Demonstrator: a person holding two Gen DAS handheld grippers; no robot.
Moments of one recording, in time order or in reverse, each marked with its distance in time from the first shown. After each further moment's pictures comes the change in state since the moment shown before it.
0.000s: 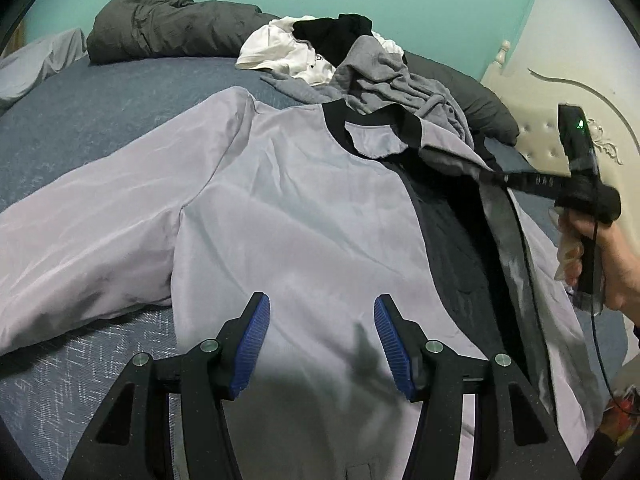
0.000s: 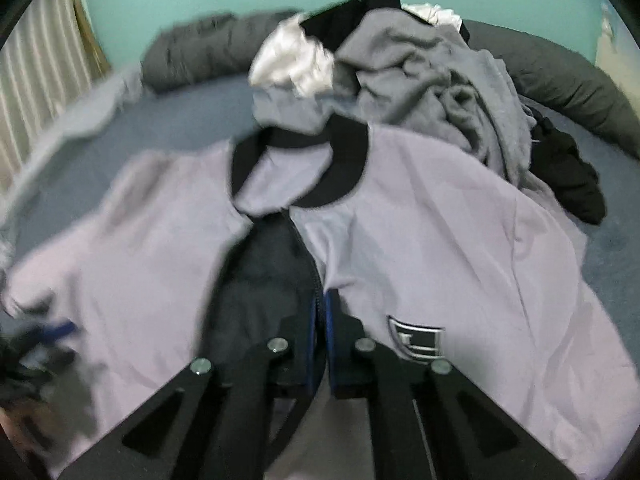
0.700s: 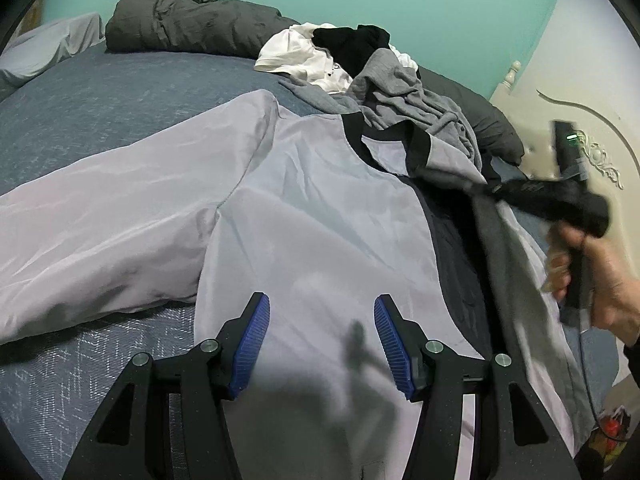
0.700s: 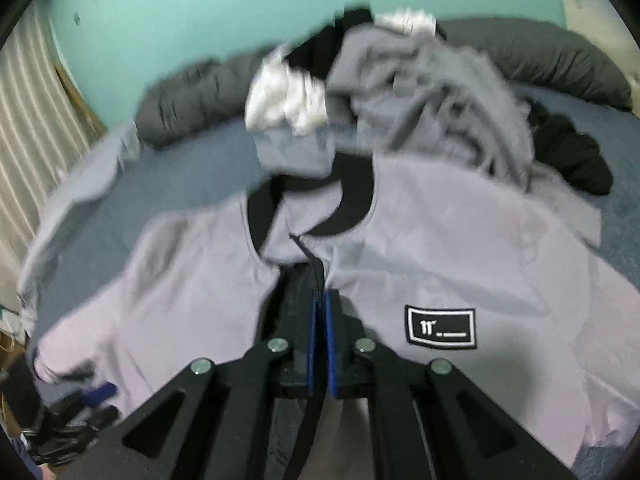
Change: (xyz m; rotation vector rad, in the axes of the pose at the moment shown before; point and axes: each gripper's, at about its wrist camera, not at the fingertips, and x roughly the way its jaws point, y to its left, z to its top) left arm -0.010 0.021 0.000 -0.071 -0.030 -0.018; right arm 0.019 0.017 0.008 0.149 -0.017 0.011
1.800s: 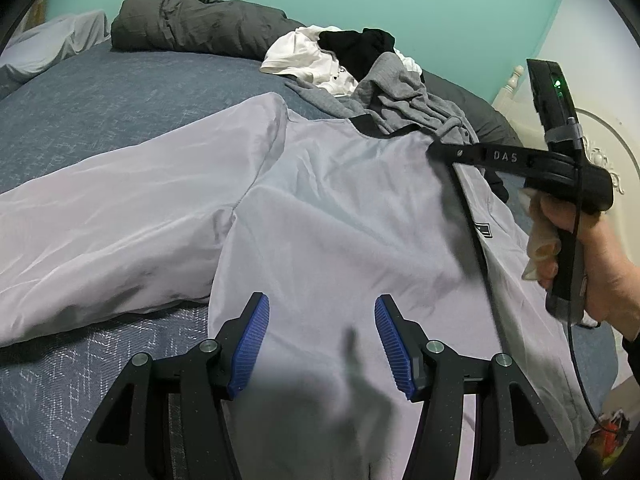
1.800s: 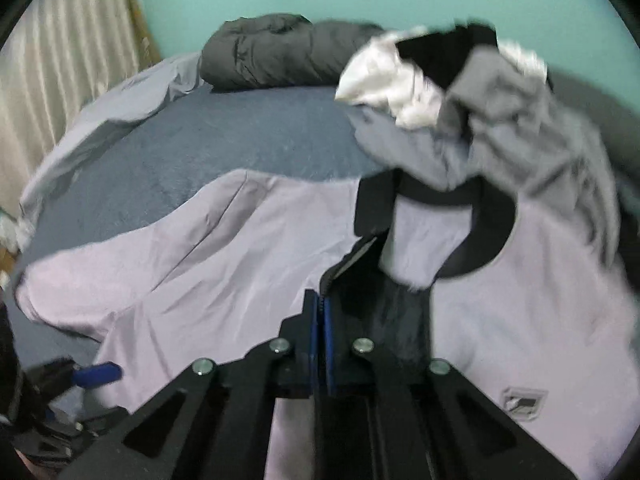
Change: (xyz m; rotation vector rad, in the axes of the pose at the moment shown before) left arm -0.003 0.007 0.000 -0.015 -0.011 0.022; right arm 0.013 0.115 0.005 -0.327 -0.022 0.017
